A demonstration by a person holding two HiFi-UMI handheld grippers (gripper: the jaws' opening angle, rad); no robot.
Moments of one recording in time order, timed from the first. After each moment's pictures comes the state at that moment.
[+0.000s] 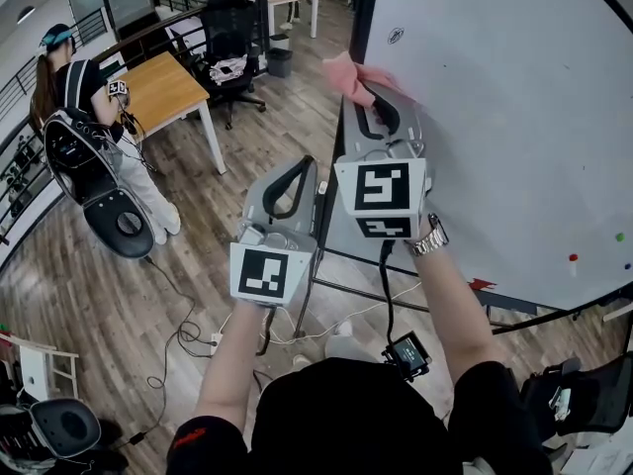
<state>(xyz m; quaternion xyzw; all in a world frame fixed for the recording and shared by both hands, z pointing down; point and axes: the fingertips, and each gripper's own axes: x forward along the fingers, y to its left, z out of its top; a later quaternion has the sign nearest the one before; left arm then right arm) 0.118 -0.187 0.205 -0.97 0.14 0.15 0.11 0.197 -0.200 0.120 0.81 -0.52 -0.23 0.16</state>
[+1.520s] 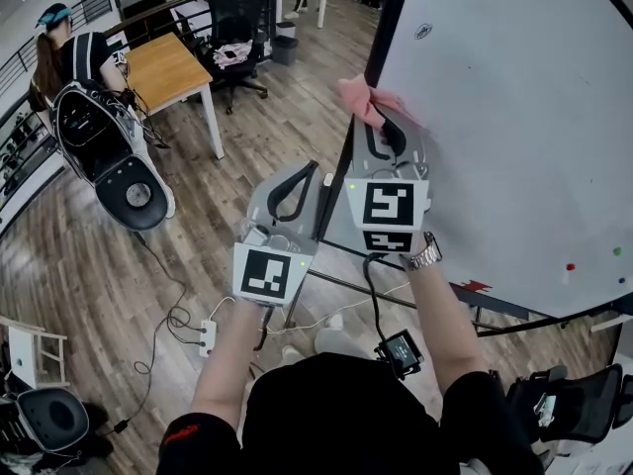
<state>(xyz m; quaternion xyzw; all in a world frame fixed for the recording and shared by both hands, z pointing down) 0.105 -0.193 0.235 -0.98 0.15 0.14 0.09 0.193 -0.202 0.172 0.82 -0.52 -0.19 0.16</state>
